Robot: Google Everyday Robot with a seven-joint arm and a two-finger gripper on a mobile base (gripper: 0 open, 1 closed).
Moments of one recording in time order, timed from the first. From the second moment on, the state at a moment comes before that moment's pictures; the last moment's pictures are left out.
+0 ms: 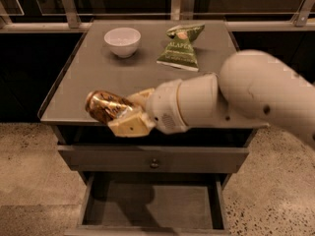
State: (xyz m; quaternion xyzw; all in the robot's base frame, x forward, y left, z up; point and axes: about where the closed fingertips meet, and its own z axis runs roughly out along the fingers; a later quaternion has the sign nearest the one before) arm 0.454 0.058 0.893 -0.47 0.72 0.31 0.41
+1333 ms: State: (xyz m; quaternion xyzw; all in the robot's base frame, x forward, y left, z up) arm 0.378 0.051 0.815 -0.36 0.76 0.32 0.44
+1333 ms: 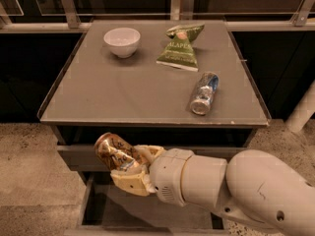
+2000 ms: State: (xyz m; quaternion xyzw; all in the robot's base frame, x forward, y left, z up) arm 0.362 0.009 0.748 -0.36 0.74 0.37 0.43
